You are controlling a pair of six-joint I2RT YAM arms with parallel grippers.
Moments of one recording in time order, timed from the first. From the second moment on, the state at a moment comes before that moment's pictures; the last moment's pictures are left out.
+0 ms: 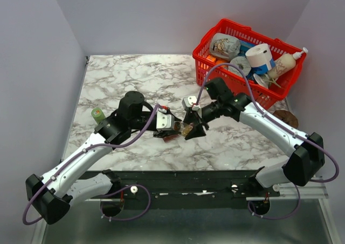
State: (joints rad) left arm -0.69 1.00 0.94 -0.31 0.82 0.56; right arm 0.66 1.43 1.22 -0.70 -1.04 -0.80
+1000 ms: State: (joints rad) left arm -0.70 1.18 1.07 -0.37 0.14 -0.81; right arm 0.67 1.40 1.17 -0.47 -0.62 -0.59
